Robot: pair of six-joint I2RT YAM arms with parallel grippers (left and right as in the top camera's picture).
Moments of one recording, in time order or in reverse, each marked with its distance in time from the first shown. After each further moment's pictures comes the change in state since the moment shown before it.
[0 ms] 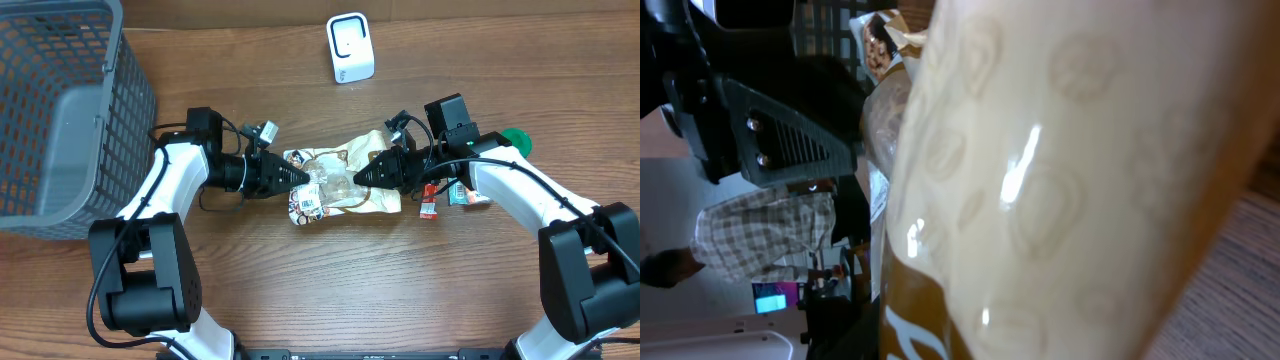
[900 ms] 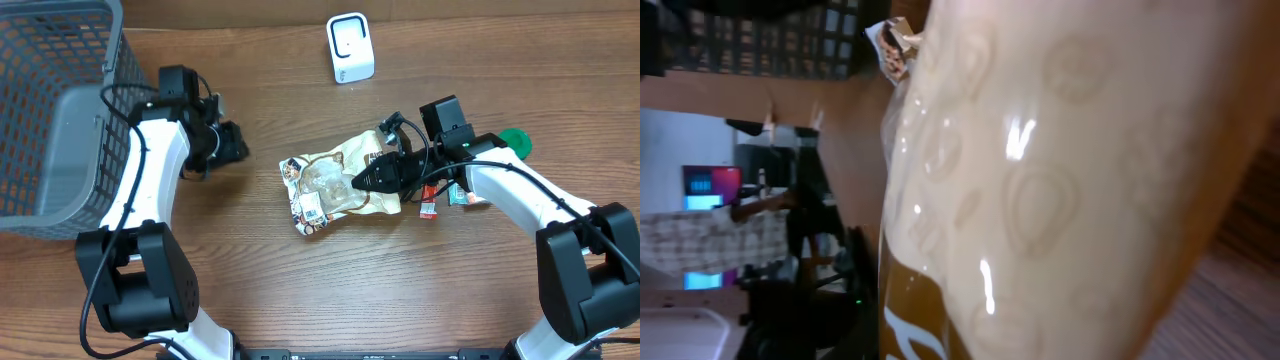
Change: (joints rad) left arm 0.037 -0.005 0.265 -0.045 -0.879 -0.217; right arm 0.019 0.000 0.000 0.000 0.056 -0.165
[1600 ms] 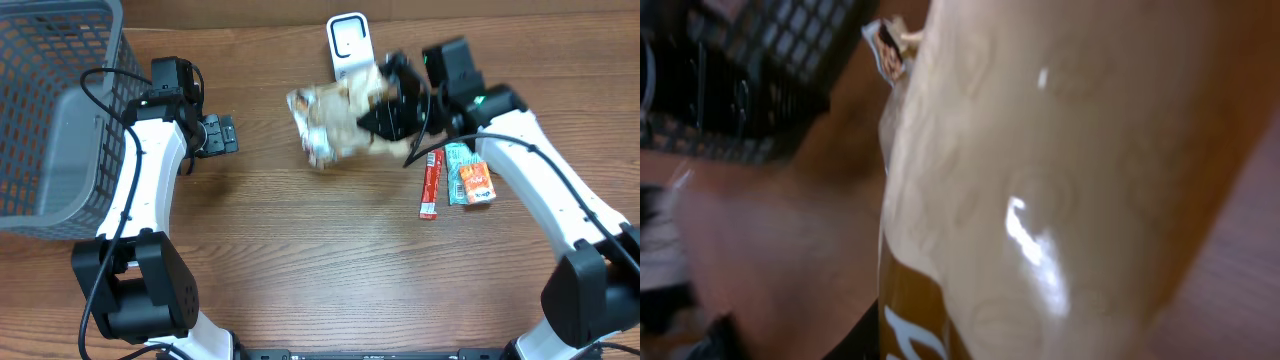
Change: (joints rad) left arm 0.000 -0.026 0.014 0.035 -0.251 -0.003; right arm 0.009 -0.019 0.452 -0.254 0.381 -0.159
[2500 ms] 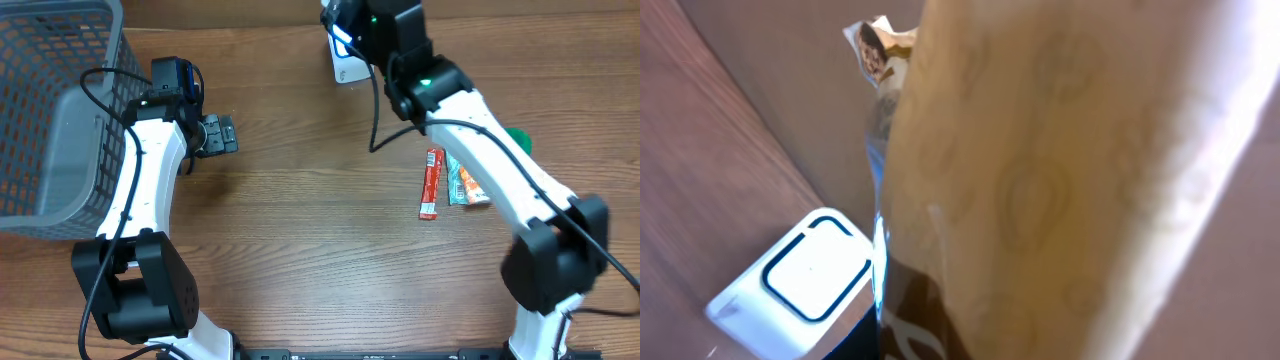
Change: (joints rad) left arm 0.000 0.000 0.000 0.001 -0.004 0.000; right arm 0.140 0.220 0.254 0.546 0.797 -0.830
